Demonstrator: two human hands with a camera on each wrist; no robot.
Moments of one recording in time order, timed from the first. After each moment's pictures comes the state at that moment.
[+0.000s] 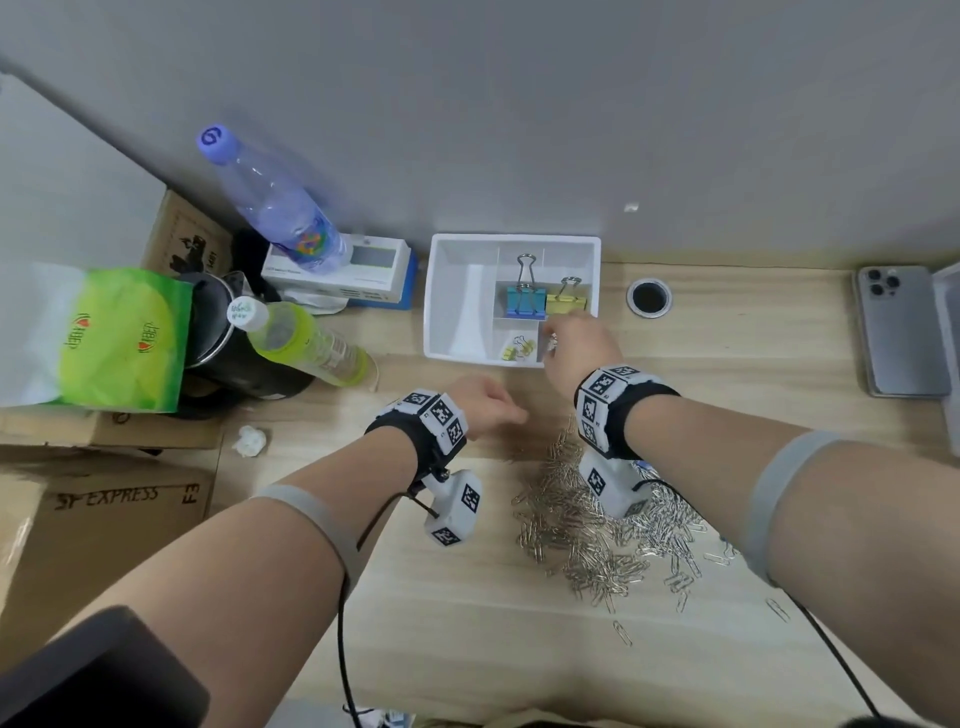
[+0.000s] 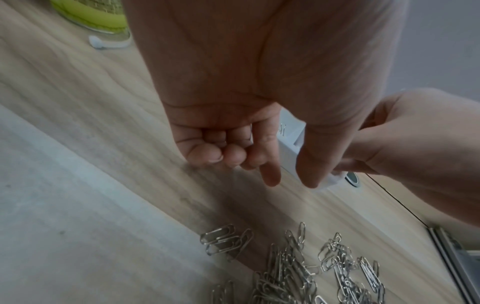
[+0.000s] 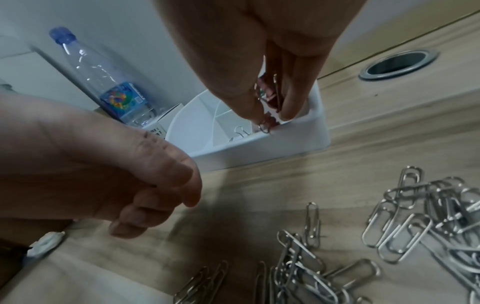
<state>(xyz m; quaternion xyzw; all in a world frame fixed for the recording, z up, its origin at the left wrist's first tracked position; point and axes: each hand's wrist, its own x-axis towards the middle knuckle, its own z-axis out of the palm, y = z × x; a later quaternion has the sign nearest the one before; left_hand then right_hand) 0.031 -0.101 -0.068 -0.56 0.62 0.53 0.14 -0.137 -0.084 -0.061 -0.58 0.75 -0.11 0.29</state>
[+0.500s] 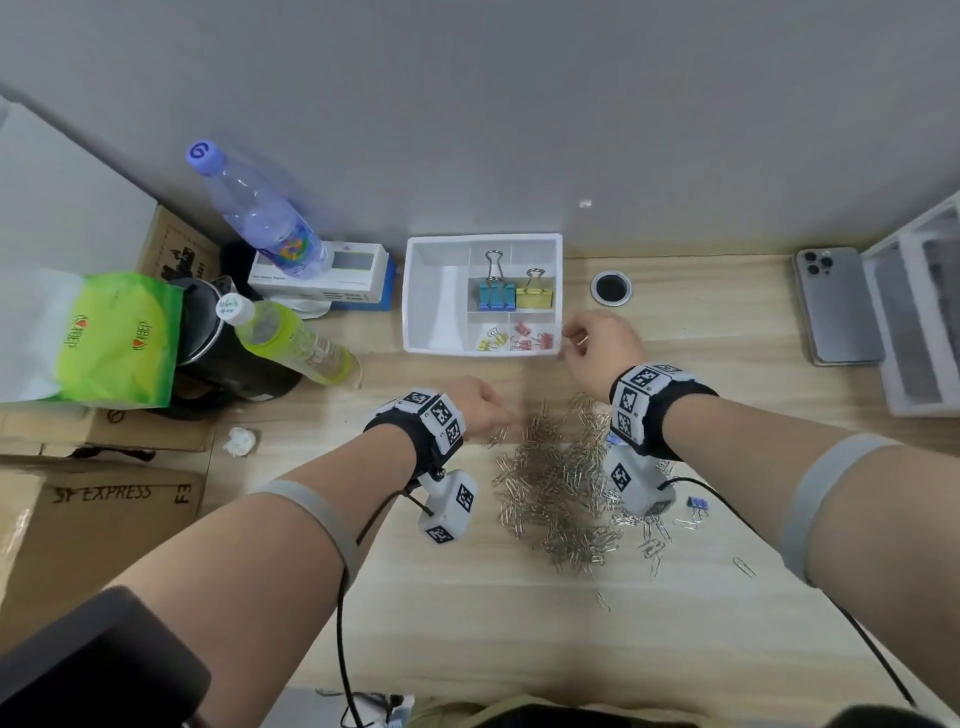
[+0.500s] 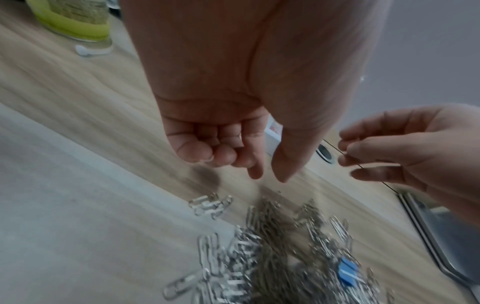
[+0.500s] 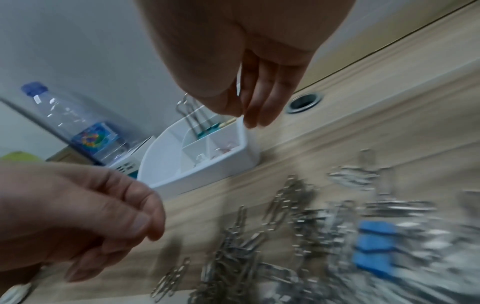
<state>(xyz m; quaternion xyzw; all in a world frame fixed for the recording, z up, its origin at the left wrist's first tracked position) 0.015 -0.071 -0.048 -0.58 0.64 0.48 0.16 -0.185 -0.032 -0.041 -0.54 0.77 -0.19 0.29</state>
